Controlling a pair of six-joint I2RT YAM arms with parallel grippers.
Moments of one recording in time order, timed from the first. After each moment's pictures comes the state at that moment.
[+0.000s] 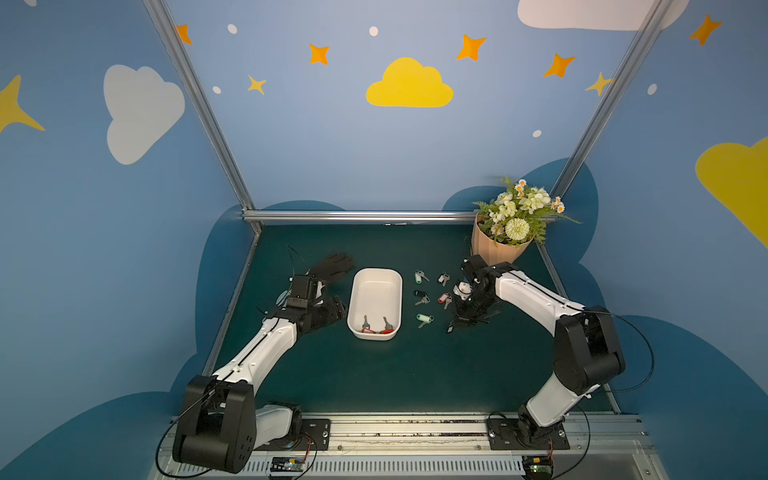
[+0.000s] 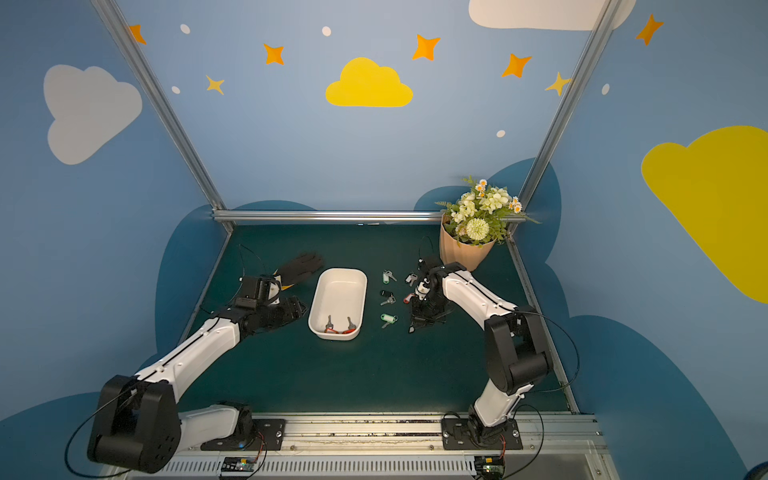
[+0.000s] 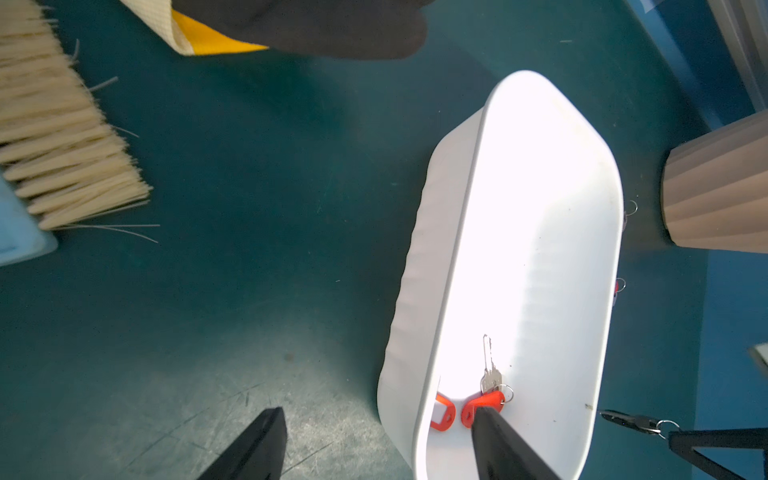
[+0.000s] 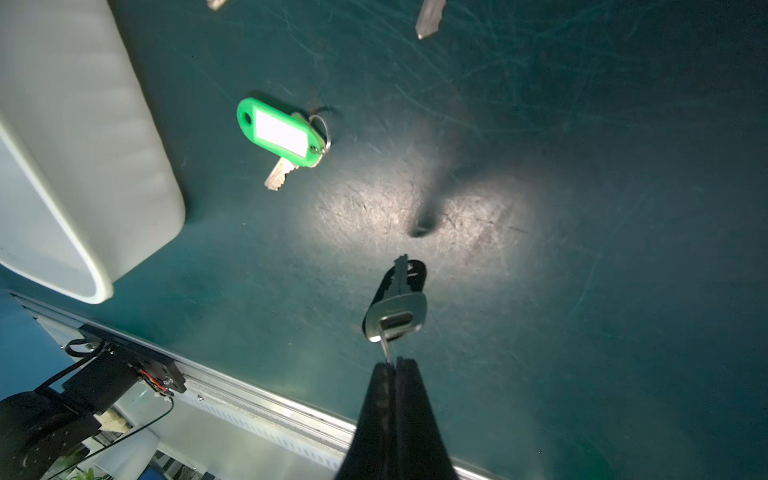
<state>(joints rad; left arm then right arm) -0.15 1.26 0.72 -0.41 0.25 -0.57 0.41 1.69 1.21 -1.02 -0.34 0.38</state>
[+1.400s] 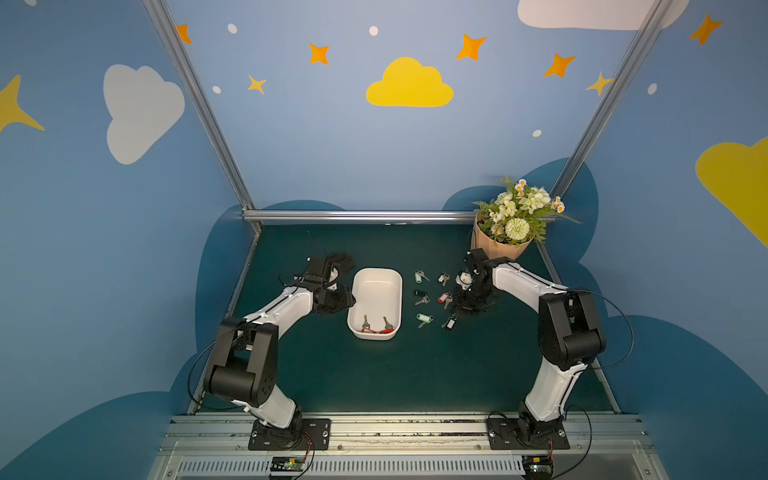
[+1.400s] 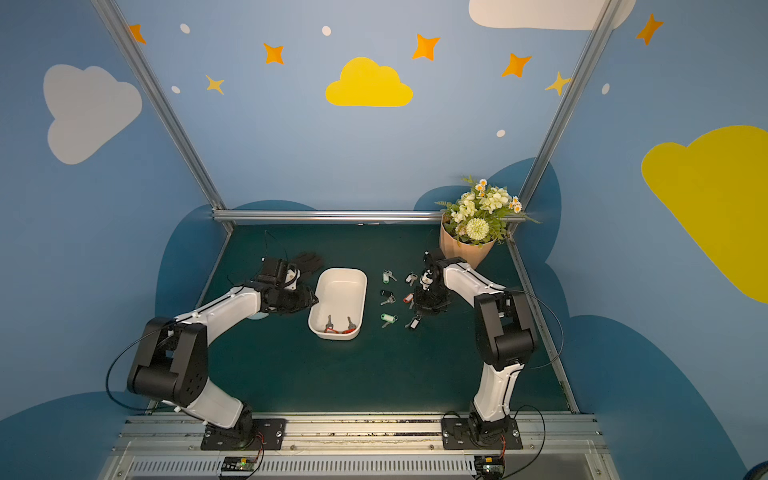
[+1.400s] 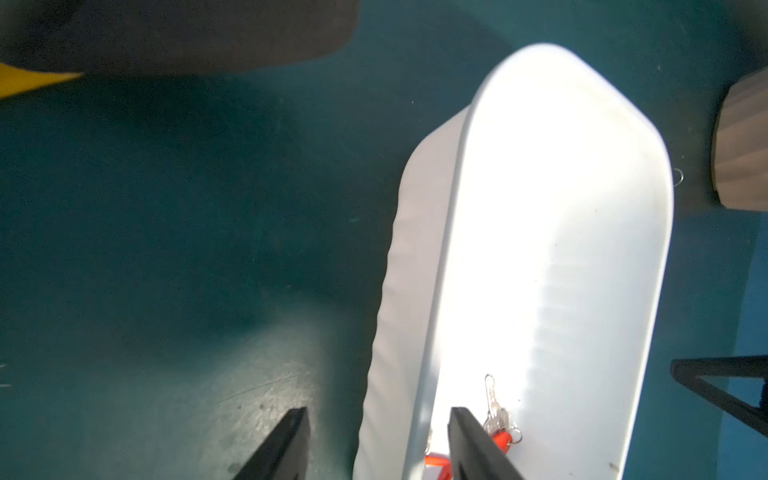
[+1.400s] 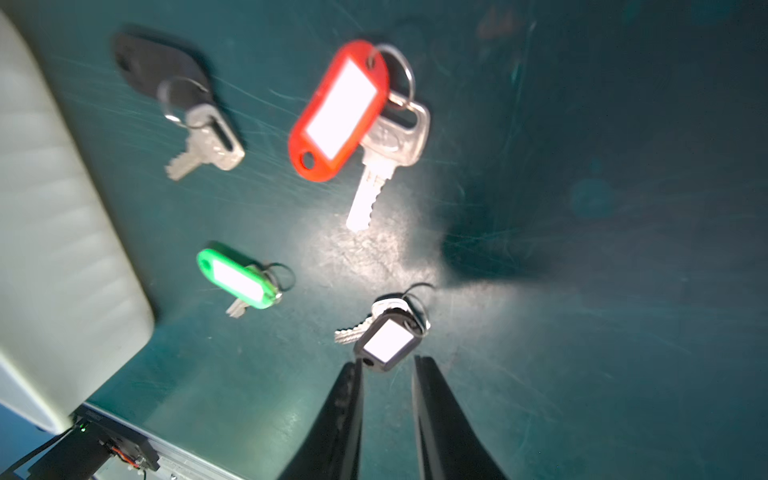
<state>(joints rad) -0.19 1.61 0.98 -0.45 0.29 -0.46 0.32 1.84 1.29 -0.89 -0.30 0.31</state>
